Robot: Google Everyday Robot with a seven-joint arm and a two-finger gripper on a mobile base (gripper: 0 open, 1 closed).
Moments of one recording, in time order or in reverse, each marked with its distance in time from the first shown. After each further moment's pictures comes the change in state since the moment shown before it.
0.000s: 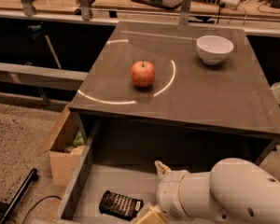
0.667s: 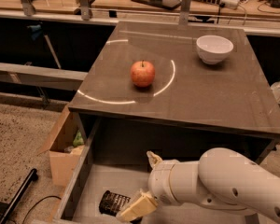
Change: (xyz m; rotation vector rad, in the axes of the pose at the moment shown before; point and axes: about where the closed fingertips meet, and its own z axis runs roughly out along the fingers) arm -0.019 -0.021 0.025 -0.003 -0.059 -0.014
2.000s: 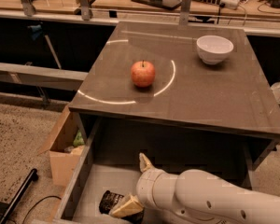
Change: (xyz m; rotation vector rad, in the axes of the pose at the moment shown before) arm 0.020 -0.018 0.069 0.131 -0.050 -0.094
